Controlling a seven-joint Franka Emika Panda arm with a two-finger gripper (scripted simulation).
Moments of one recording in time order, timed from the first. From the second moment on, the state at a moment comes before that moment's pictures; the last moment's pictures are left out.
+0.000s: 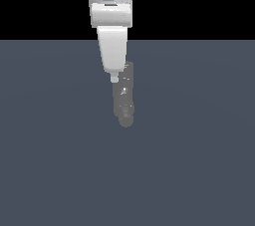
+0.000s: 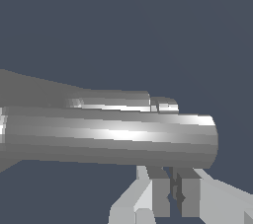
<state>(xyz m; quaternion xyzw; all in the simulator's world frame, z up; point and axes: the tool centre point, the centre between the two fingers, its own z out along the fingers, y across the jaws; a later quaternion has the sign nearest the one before) -0.079 0.034 0.201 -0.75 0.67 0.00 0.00</state>
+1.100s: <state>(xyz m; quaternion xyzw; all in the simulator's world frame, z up) -0.050 -0.049 0.202 -0.75 0.66 0.00 0.00</state>
